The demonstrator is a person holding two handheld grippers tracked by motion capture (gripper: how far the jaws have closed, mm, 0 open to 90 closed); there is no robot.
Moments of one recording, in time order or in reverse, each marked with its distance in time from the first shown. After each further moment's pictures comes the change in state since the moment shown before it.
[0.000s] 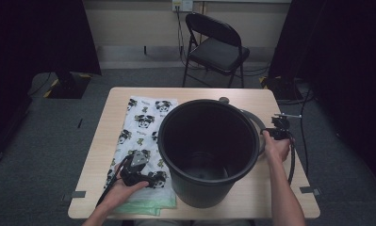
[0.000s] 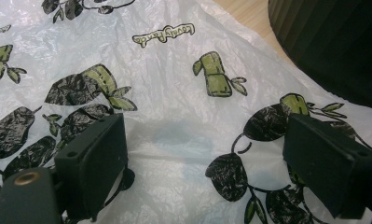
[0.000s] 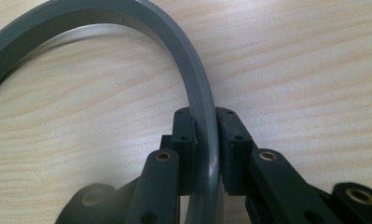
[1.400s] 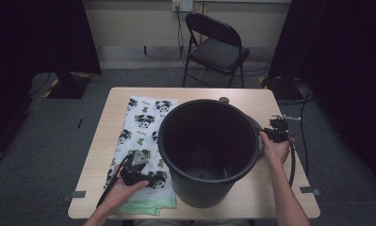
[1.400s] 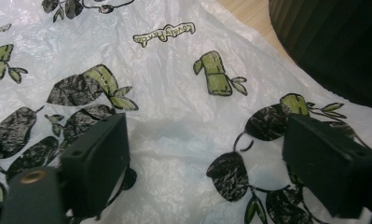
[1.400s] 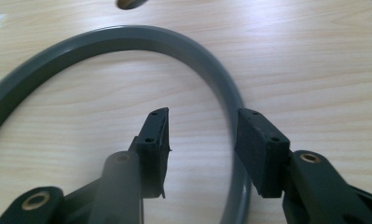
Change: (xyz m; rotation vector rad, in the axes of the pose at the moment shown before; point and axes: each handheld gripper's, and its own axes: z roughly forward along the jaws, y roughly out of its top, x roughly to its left) left arm 0.000 0.004 -0.002 0.032 -0.001 0.001; right arm 0.015 -0.010 -0.019 -0.119 0.075 -0.145
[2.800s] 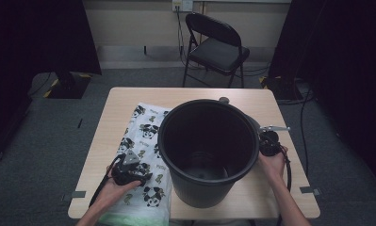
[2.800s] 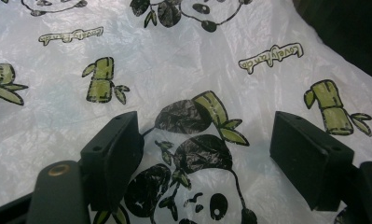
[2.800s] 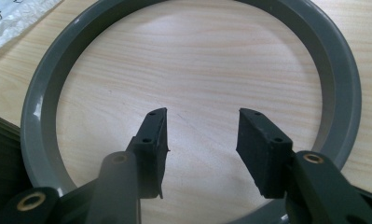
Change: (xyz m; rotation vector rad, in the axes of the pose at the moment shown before) left arm 0.020 -0.007 -0.018 0.043 -0.006 0.007; right arm 0.037 -0.035 -0.024 0.064 0.145 -0.196
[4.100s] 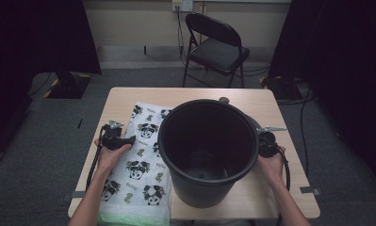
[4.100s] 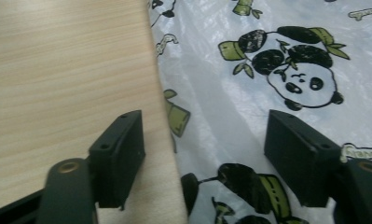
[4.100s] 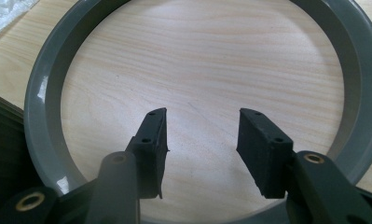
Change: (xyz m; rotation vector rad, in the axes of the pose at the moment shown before) left arm 0.116 0.024 0.036 -0.095 0.281 -0.286; right arm 0.005 -0.002 0.005 0.045 0.023 -0.040
